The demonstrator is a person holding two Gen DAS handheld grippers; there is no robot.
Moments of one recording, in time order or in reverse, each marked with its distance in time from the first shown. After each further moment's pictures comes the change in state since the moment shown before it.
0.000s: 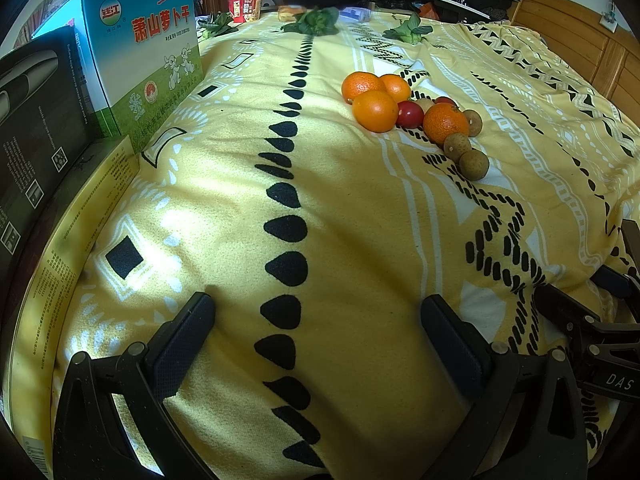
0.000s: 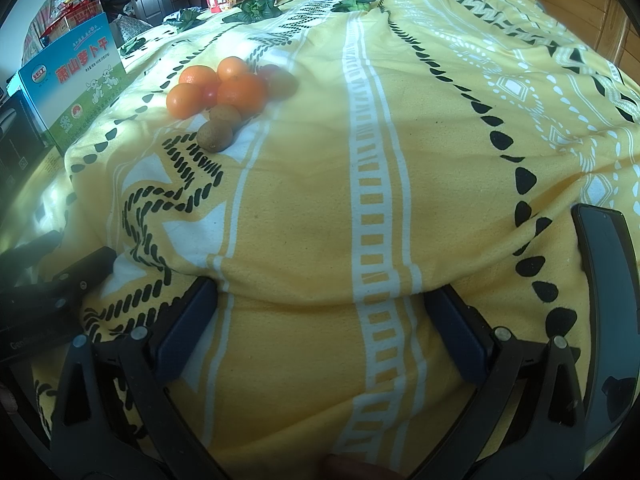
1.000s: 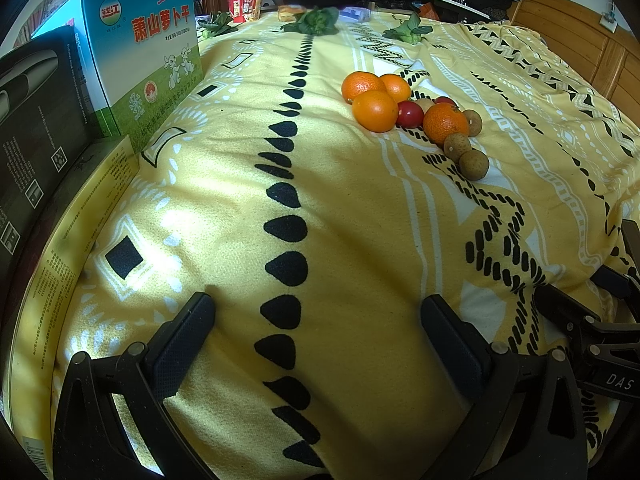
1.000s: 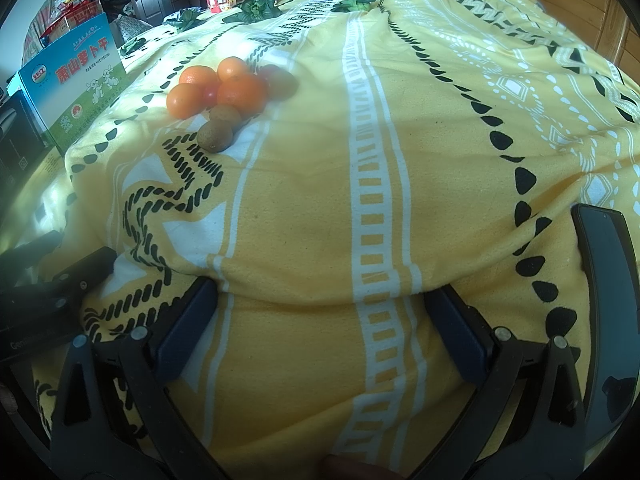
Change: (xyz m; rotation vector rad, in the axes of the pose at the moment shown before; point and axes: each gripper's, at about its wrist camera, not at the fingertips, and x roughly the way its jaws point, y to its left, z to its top) left arm 0.000 0.000 0.000 0.000 0.000 0.000; right arm 0.000 0.000 0.000 0.000 0.000 0.000
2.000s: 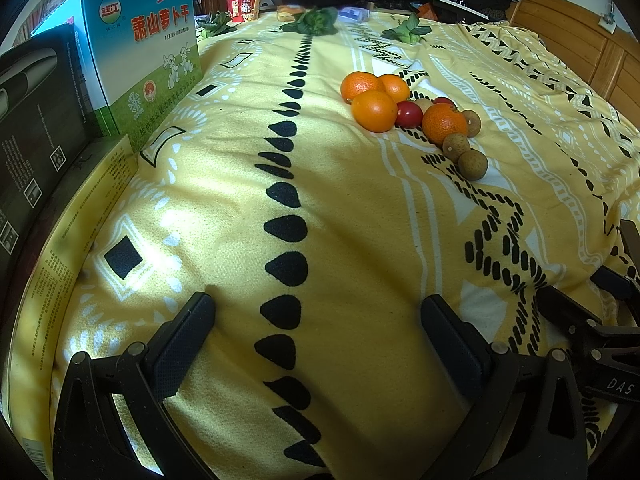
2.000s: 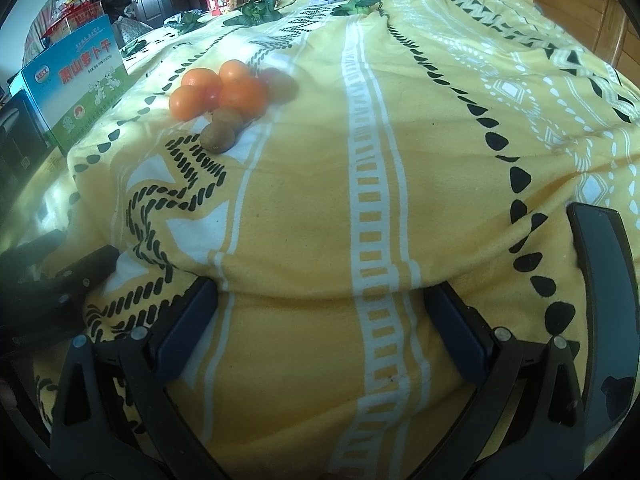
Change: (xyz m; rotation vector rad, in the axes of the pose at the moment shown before) left arm 0.000 0.000 -0.003 -0.001 0.000 -0.001; right arm -0.005 0.000 -0.003 -0.001 -0.013 -0.004
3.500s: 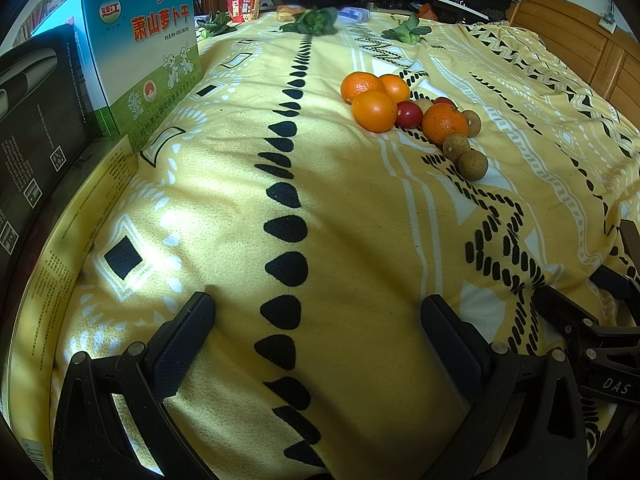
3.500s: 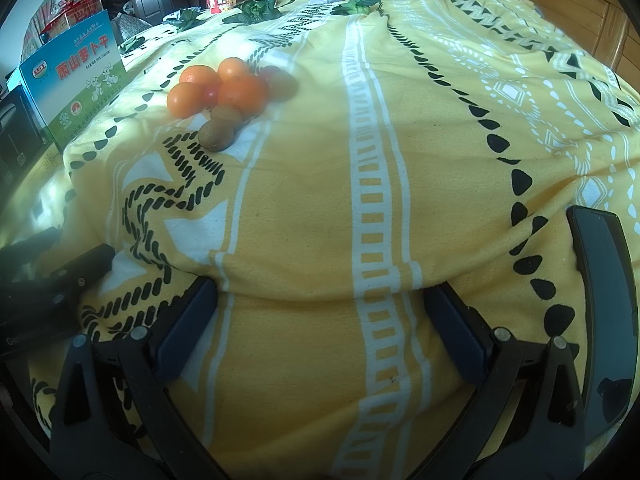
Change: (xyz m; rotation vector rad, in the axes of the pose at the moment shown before) left arm 0.000 0.000 0.000 -0.001 0.000 -0.001; right arm 0.002 0.002 0.001 -0.008 0.005 -0.014
